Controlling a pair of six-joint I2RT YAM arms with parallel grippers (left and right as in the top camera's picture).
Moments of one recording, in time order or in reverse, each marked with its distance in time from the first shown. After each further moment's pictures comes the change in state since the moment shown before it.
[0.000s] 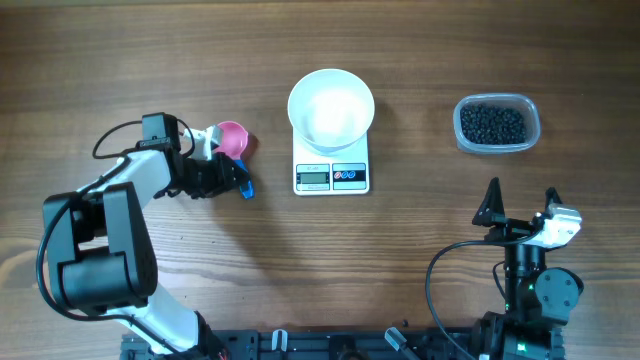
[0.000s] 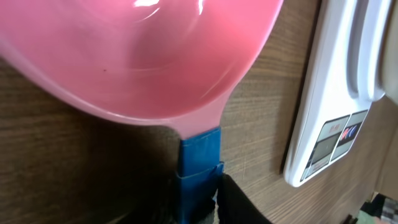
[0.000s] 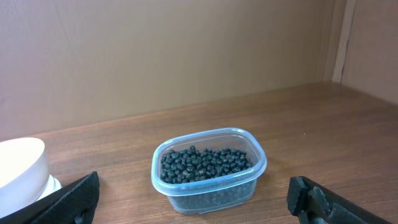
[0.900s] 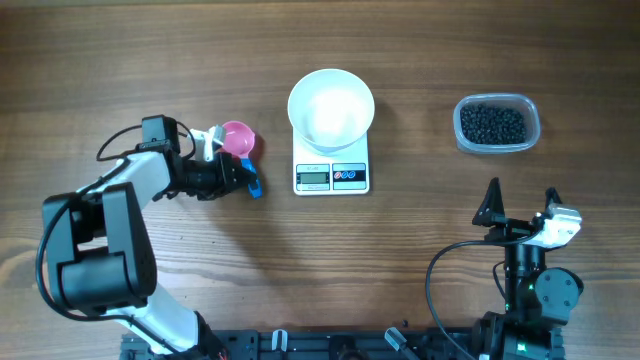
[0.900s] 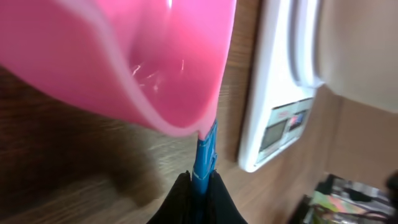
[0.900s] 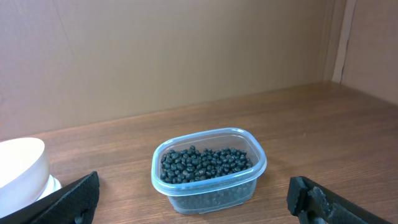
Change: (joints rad) left arm 0.017 -0.002 -0.010 -0.005 0.172 -0.002; right arm 0.000 0.000 0.000 0.000 0.000 0.000
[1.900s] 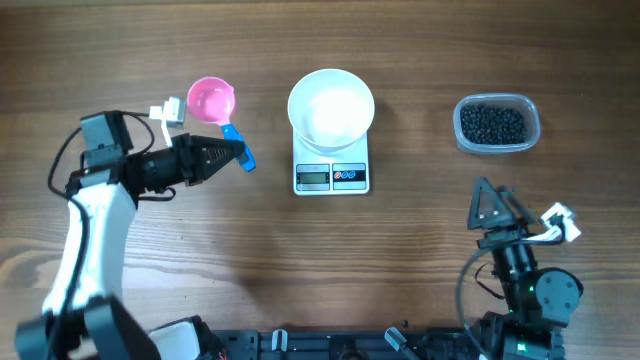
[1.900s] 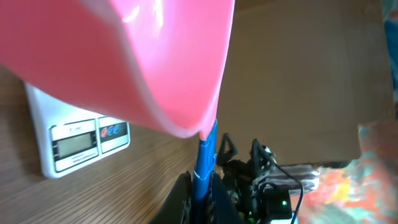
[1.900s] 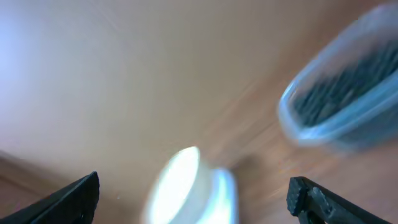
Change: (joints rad) left arm 0.110 -0.423 -0.001 -0.092 0.500 -0.125; right arm 0.000 0.002 0.000 0.033 -0.328 0.870
